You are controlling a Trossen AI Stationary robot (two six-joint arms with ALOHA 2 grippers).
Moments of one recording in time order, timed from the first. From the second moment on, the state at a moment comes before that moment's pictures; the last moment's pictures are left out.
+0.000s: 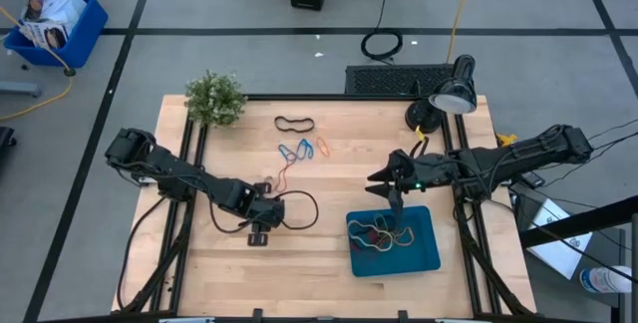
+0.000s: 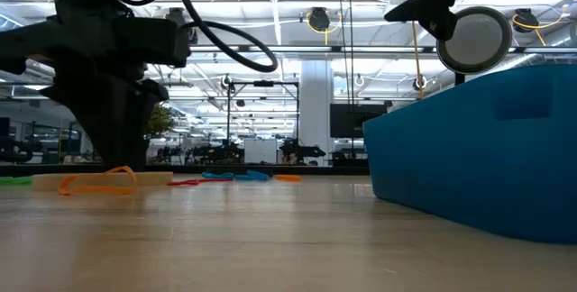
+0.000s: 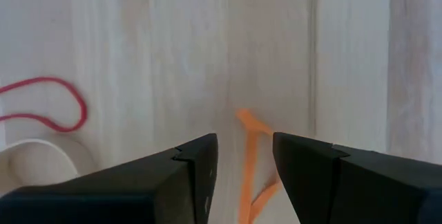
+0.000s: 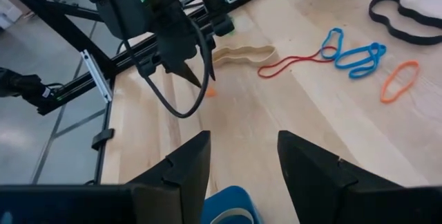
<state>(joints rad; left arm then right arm) -0.32 1.56 0.86 -0.57 -0.05 -0.29 0.20 1.00 0.74 -0.21 0.18 0.59</state>
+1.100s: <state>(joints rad) -0.33 1.64 0.86 -0.55 -0.02 -0.32 0.20 1.00 0.74 -0.21 0.18 0.56</state>
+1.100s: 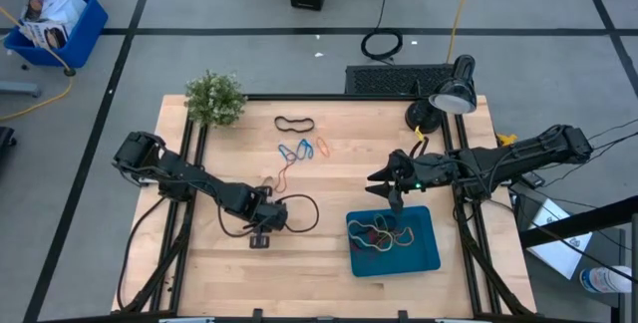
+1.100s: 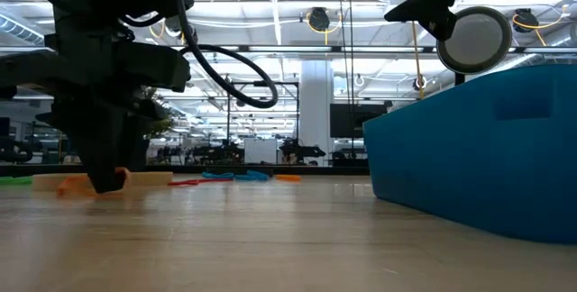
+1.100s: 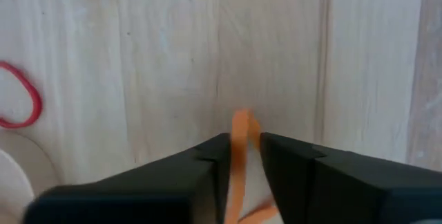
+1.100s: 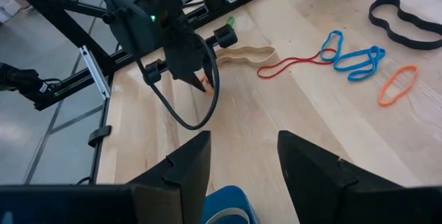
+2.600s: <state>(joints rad) -0.23 1.64 1.50 -0.70 0.00 -0.09 0.26 1.02 0.74 0.08 0.18 0.34</state>
